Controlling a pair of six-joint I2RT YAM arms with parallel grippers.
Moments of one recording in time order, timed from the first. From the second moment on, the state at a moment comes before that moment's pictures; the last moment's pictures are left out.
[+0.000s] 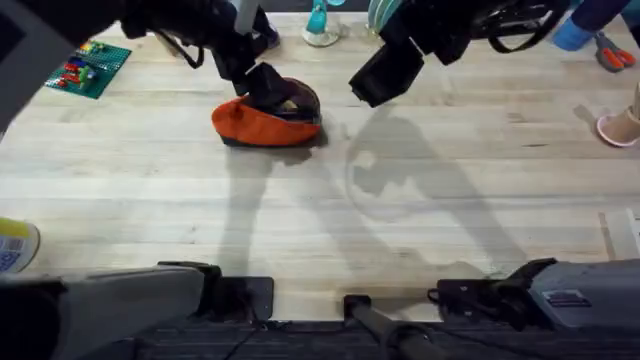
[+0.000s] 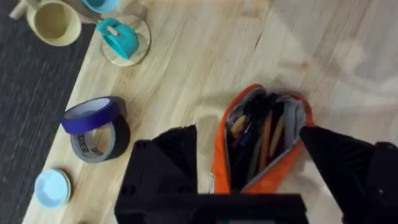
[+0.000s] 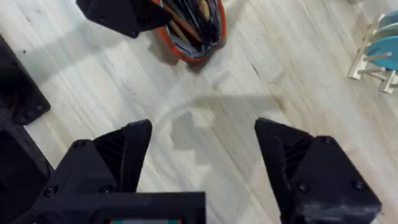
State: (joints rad) left arm -0.08 1.48 1.34 -0.88 0.47 1.02; right arm 0.55 1.57 1.80 -1.29 -0.21 -0.36
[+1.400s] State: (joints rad) left arm 0.42 1.19 1.34 -1.24 0.70 0.99; right arm 0.55 1.57 1.80 -1.29 -0.21 -0.36
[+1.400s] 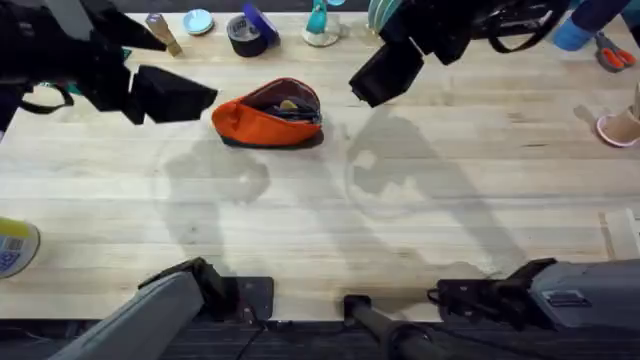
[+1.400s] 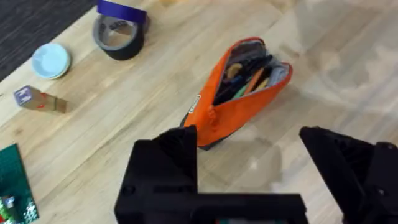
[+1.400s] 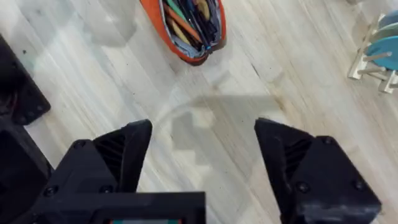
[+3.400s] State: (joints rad) left arm 0.68 1.49 1.34 -1.19 0.73 1.42; right arm 0.77 1.60 1.80 -1.12 -0.15 0.18
